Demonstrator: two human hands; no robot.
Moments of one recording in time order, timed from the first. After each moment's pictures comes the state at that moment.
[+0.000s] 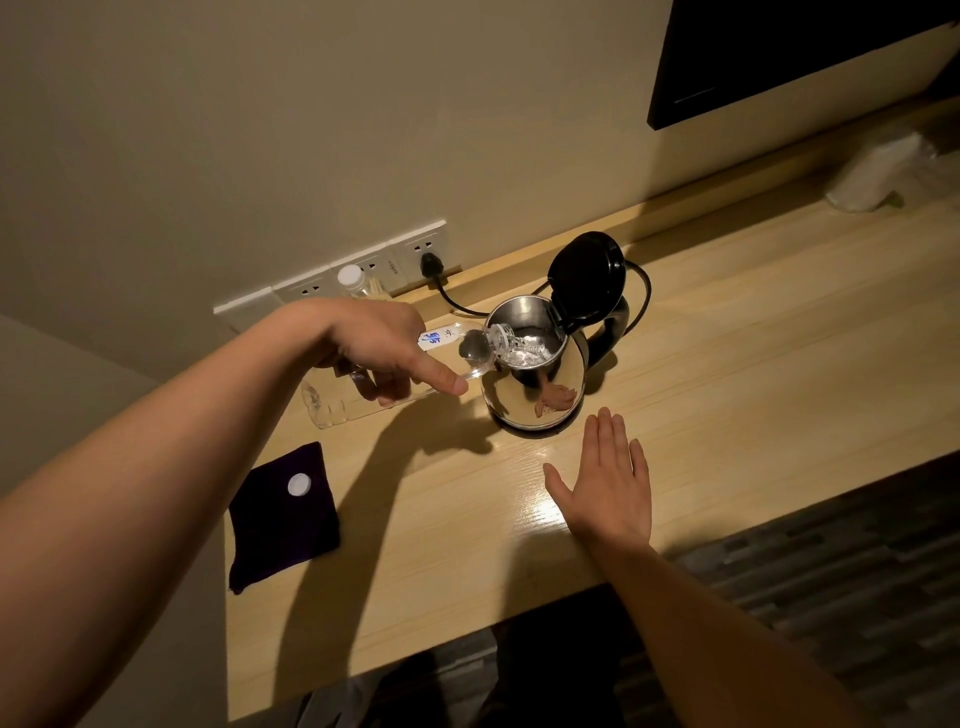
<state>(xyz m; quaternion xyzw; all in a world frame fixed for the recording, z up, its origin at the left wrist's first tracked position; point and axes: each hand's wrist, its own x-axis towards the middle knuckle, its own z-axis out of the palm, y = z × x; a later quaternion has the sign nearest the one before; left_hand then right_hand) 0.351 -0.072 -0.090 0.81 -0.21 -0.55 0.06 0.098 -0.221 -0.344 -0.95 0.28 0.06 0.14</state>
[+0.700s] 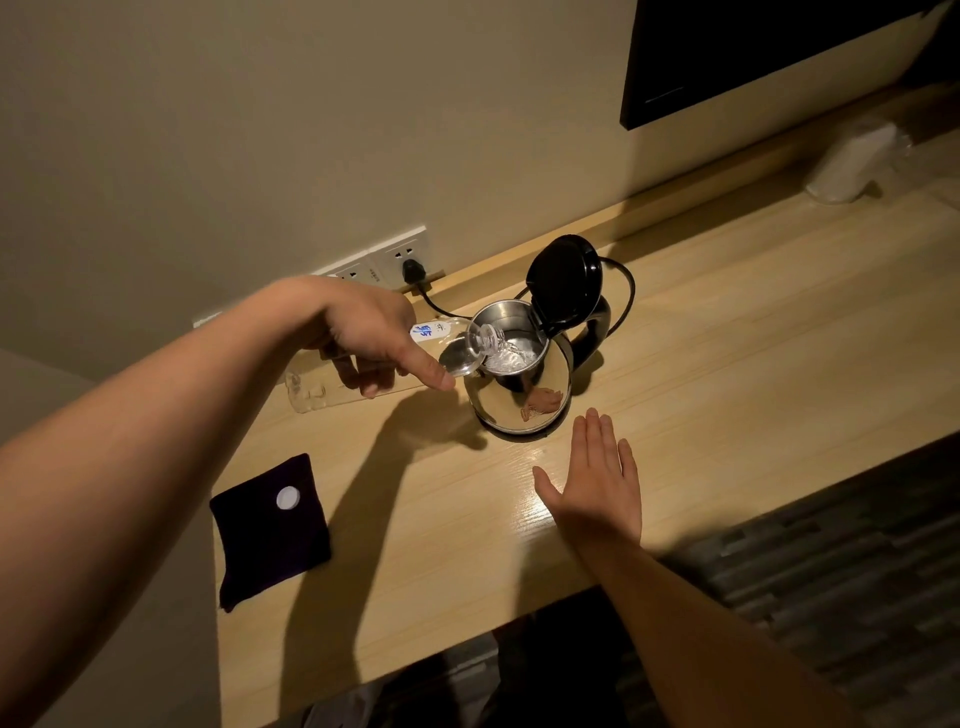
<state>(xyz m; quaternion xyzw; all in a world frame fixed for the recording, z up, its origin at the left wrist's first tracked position) 0.352 -0.103 -0.068 0.82 -0.19 -0.54 0.01 0.099 -0.220 -0.345 -0.94 0.29 0.04 0.16</state>
